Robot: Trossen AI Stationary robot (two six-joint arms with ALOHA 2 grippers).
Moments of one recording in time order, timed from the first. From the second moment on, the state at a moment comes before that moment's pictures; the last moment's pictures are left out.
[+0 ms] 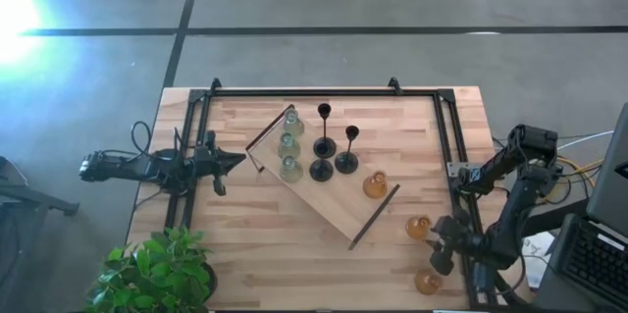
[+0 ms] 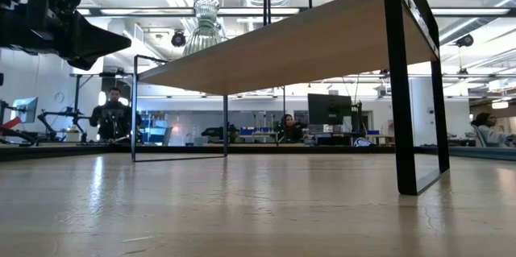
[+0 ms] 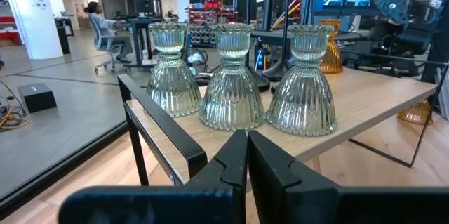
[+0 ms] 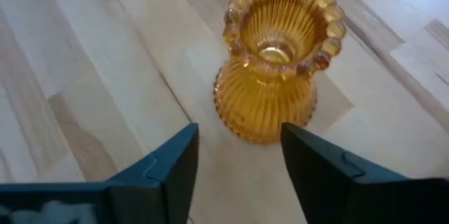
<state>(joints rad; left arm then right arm) -0.13 0.00 0.04 -0.06 -0.40 0.00 1.32 1.48 0.75 -0.95 0.57 2.03</state>
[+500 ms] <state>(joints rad) -0.12 0.00 0.04 -0.06 -0.40 0.00 1.35 1.39 0.59 -0.85 0.66 2.00</state>
